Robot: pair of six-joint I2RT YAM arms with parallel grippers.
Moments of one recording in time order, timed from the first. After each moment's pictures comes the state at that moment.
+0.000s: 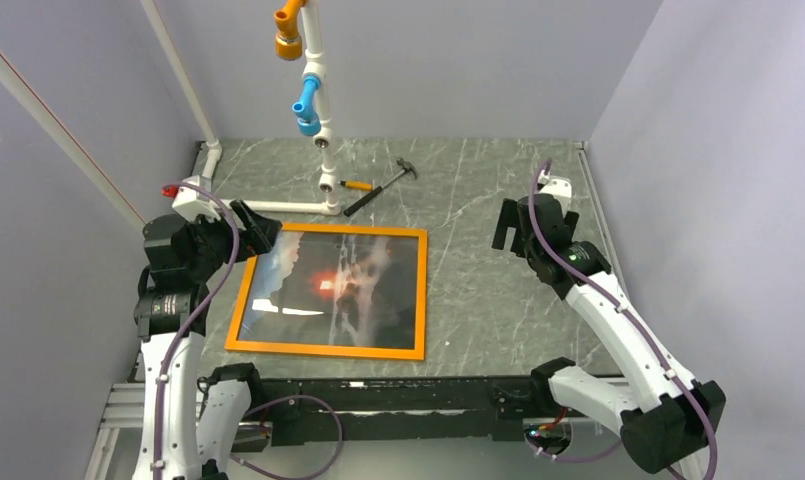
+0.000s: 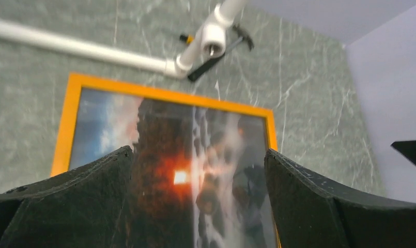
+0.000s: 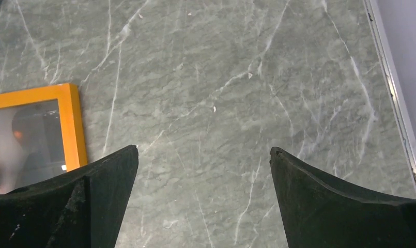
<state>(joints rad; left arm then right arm) 0.14 0.70 0.93 -0.50 0.39 -0.38 0.37 0.98 0.96 -0.68 0.46 0.42</state>
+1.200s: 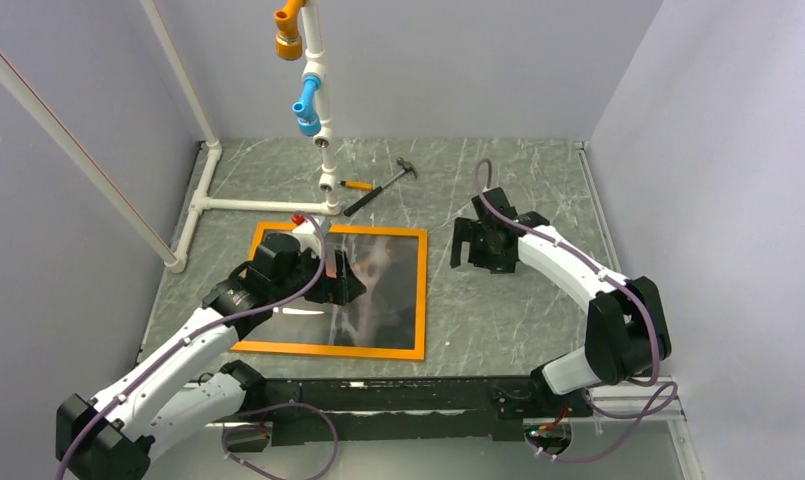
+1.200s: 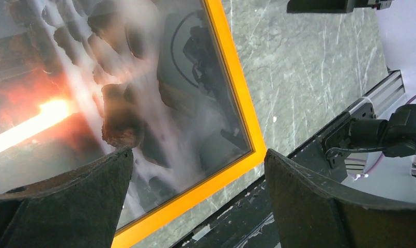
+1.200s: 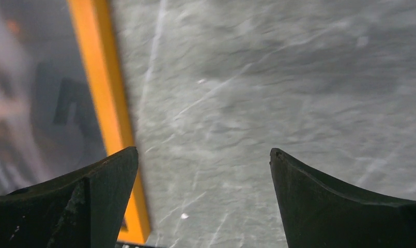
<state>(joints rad) -0.56 0.86 0.68 -0.40 0.23 -0.49 0.40 1.45 1.02 -0.68 0.07 0.52</state>
